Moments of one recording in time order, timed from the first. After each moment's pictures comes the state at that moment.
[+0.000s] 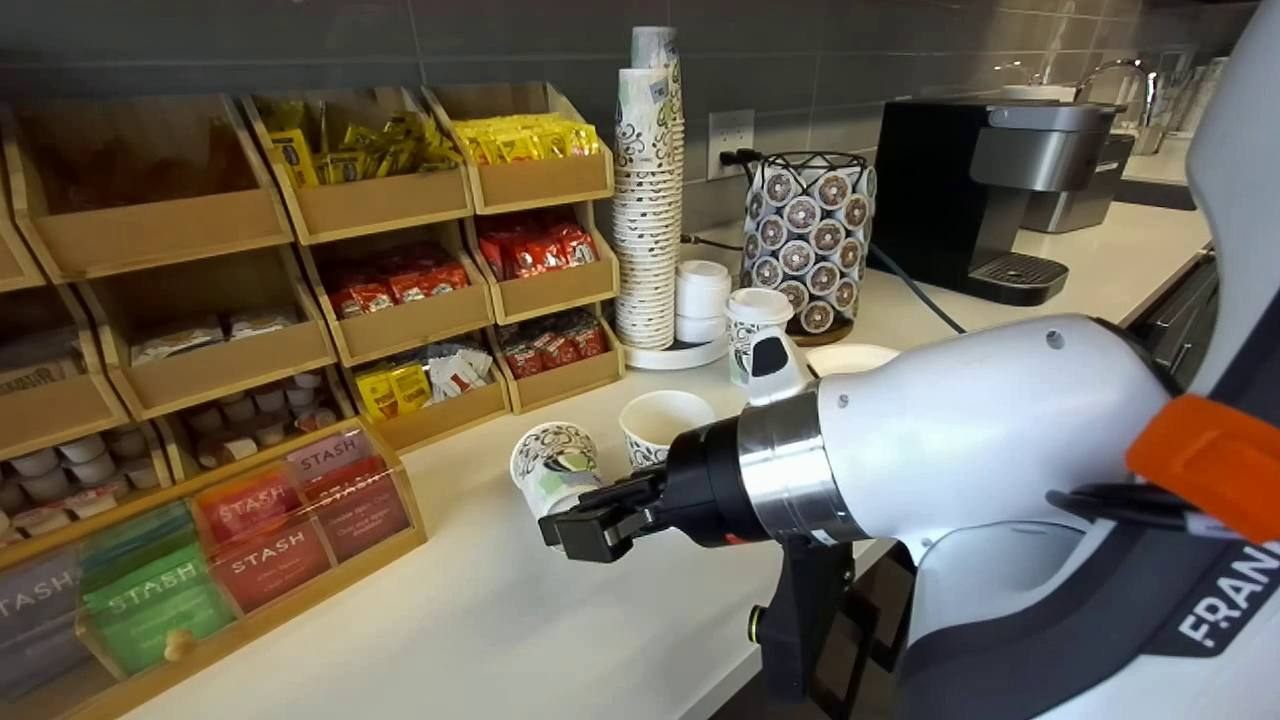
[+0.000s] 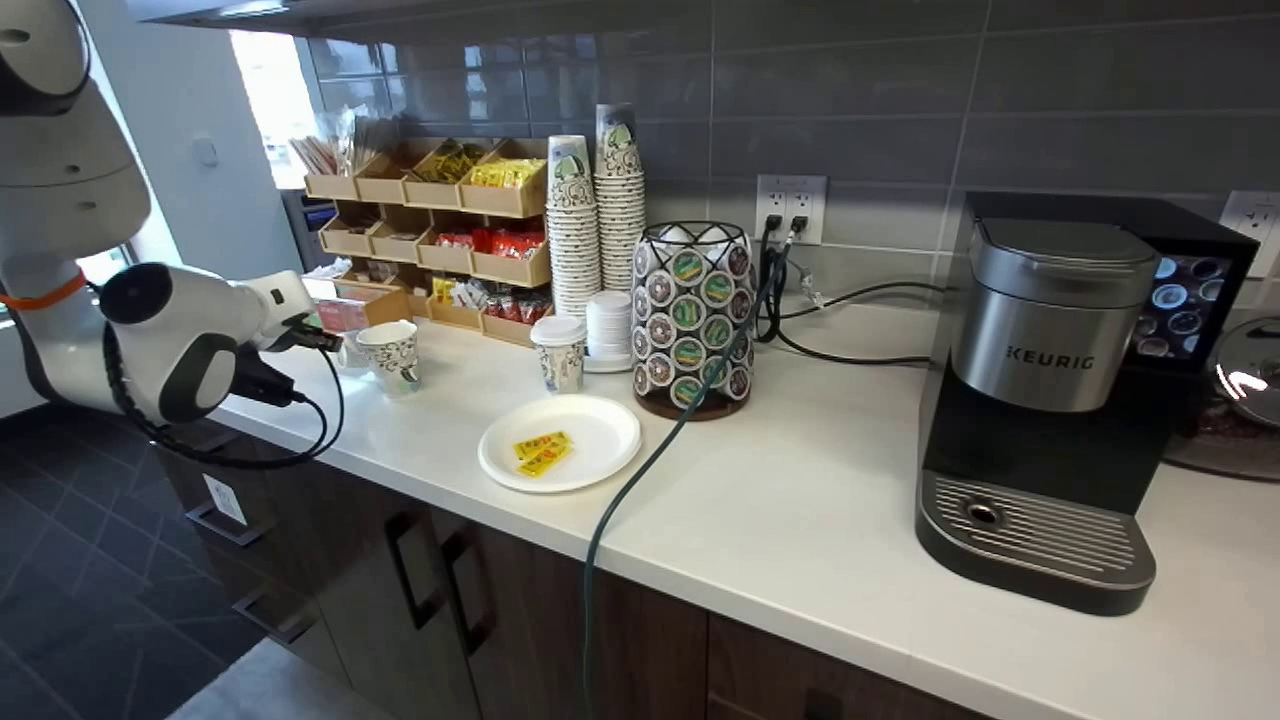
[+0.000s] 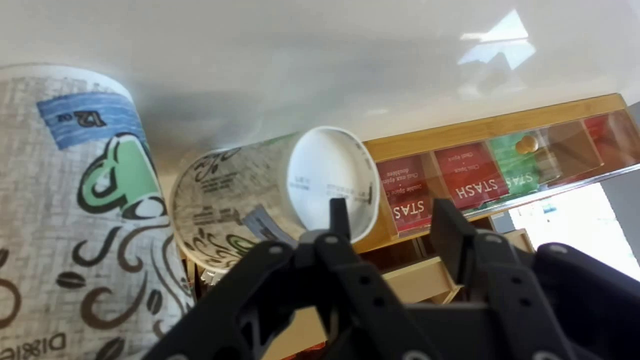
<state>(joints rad) 0.26 0.59 0.29 -2.26 0.24 3.91 0.05</state>
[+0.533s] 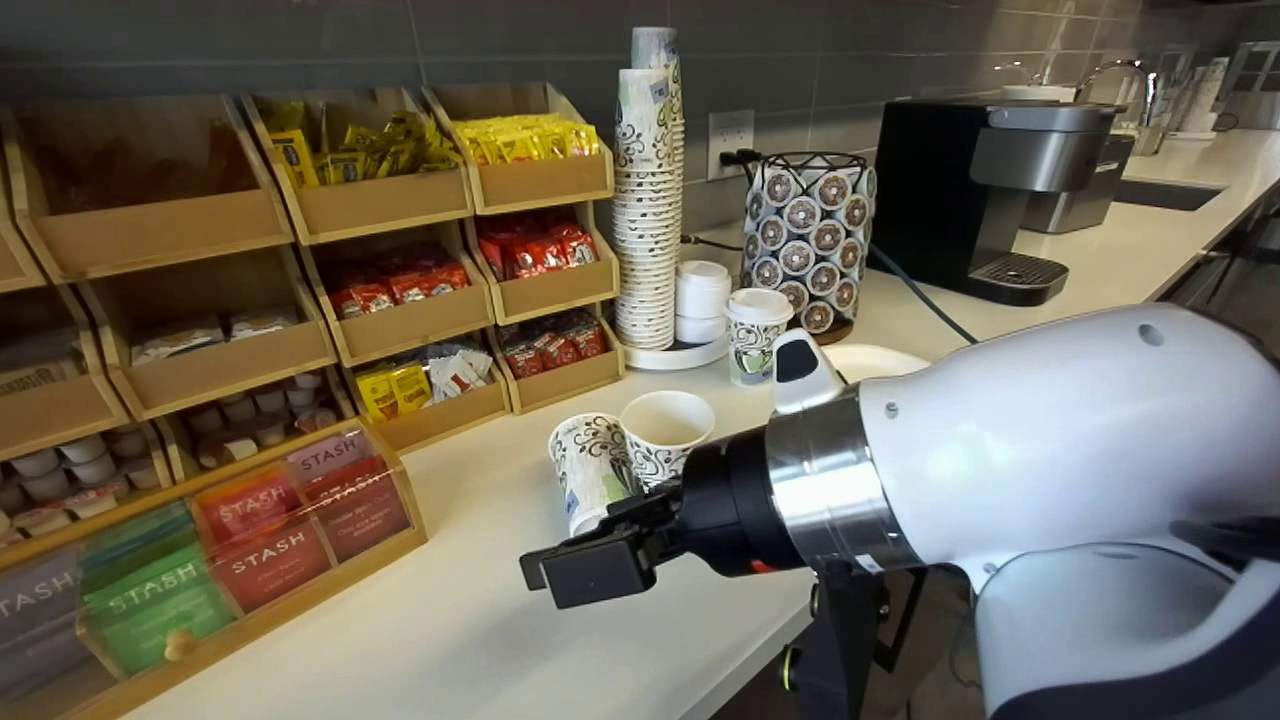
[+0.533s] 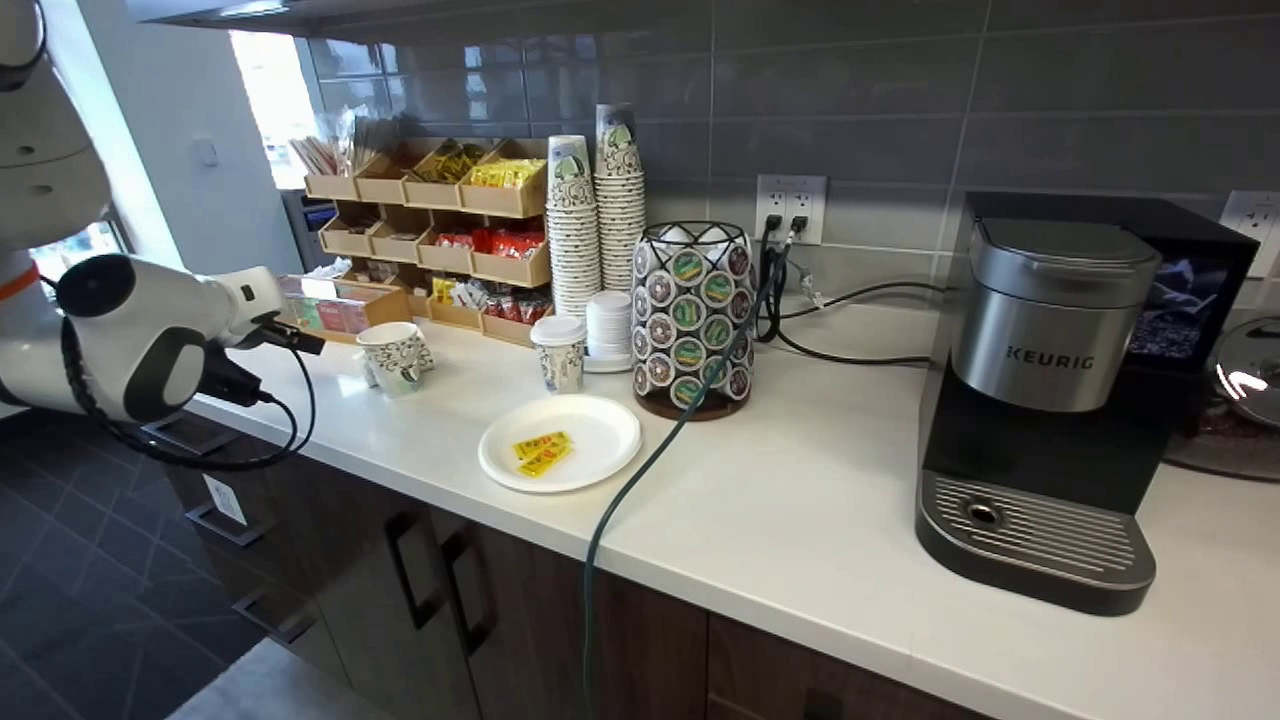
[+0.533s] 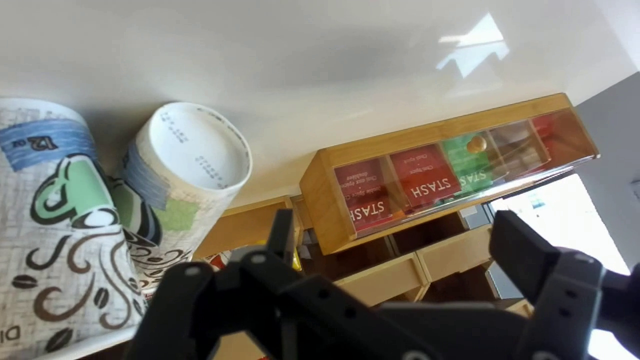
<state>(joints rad) 0.30 0.53 0.31 -2.34 0.24 3.91 0.13</state>
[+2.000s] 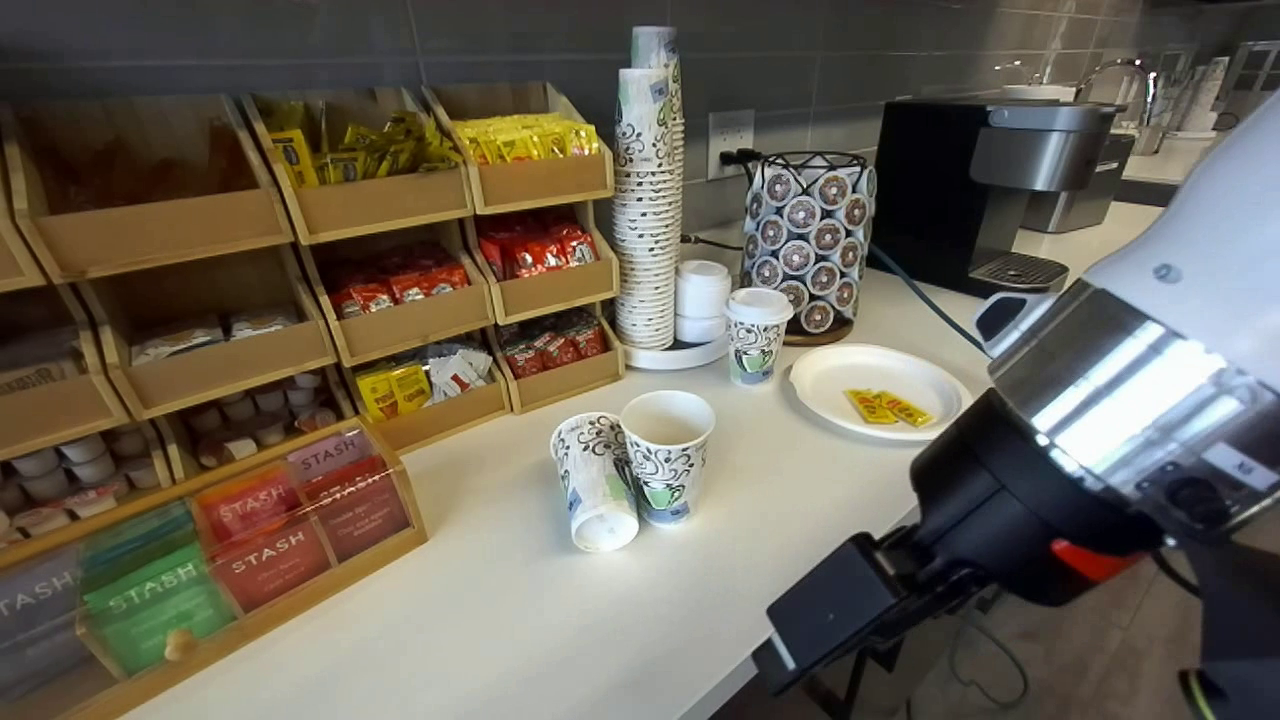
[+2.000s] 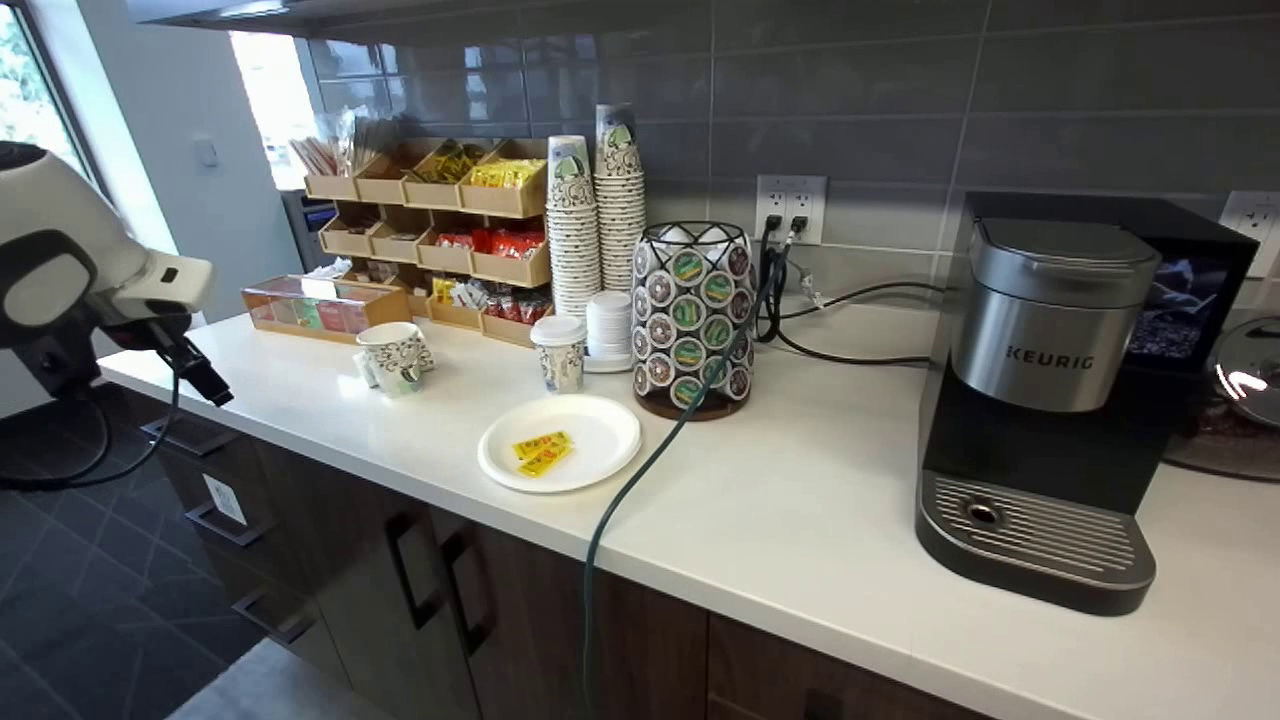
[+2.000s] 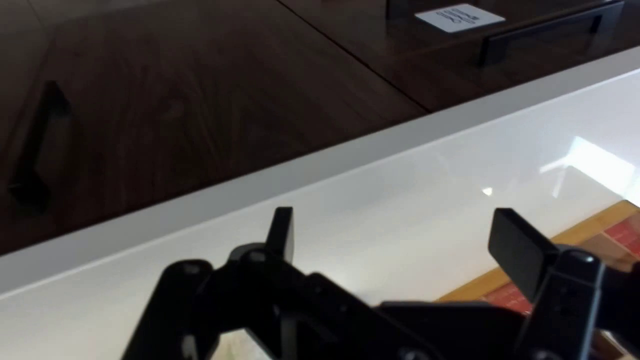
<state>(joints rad) 0.28 -0.06 0.37 -2.69 0.39 3.14 0.54</state>
